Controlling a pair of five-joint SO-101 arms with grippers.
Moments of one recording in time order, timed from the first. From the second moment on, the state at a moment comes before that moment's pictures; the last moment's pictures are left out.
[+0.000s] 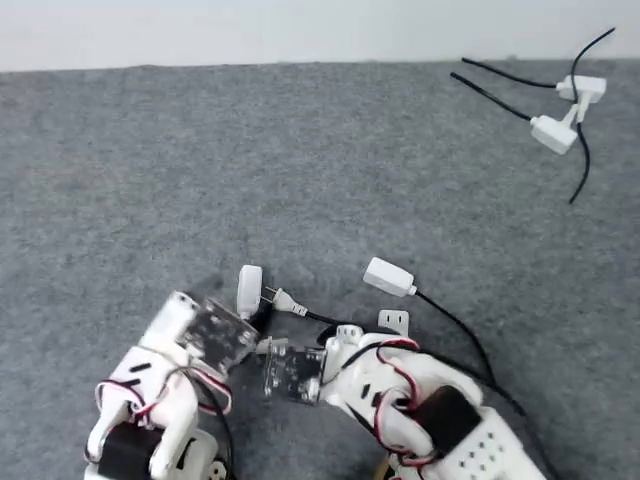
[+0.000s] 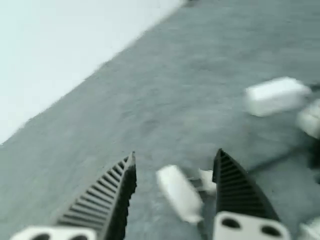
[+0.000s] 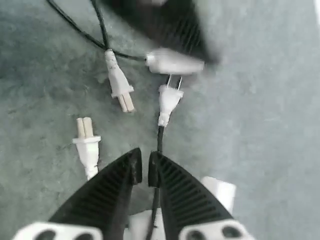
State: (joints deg) left arm 13.2 -103.3 78.5 64.0 -17.1; right arm -44.7 -77.6 70.2 63.4 42.9
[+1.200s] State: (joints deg) left arm -8.0 -103.3 83.9 50.9 -3.5; right arm -48.9 -77.5 91.5 49.1 41.3
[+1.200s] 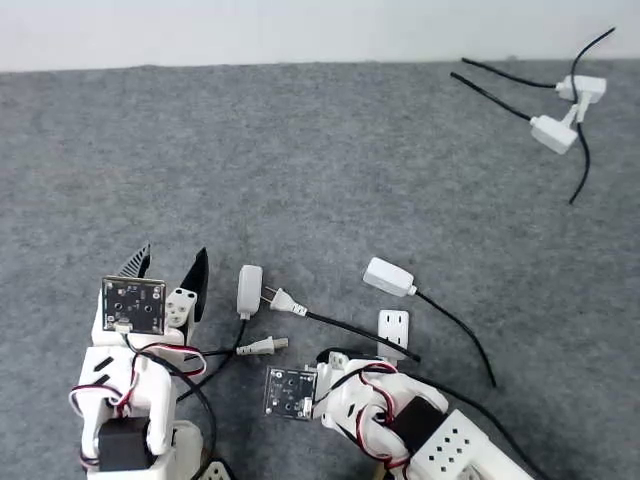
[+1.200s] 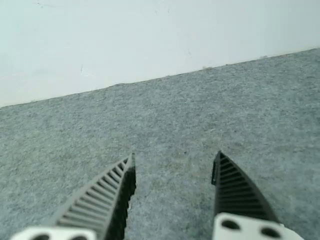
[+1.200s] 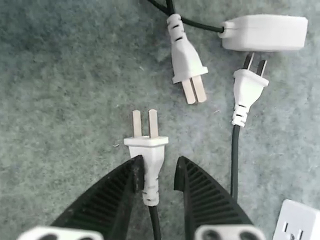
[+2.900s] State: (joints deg) left arm -8.0 -103.3 85.8 48.8 -3.5; right arm -51.0 -77.6 92.3 54.4 45.2
